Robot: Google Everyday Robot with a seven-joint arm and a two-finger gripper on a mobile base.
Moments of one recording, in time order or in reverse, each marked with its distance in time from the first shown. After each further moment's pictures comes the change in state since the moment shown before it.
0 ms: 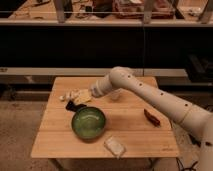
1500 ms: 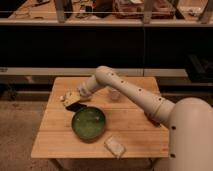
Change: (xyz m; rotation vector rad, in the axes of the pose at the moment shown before) arm 0.033 0.009 0.071 0.098 -0.034 -0.081
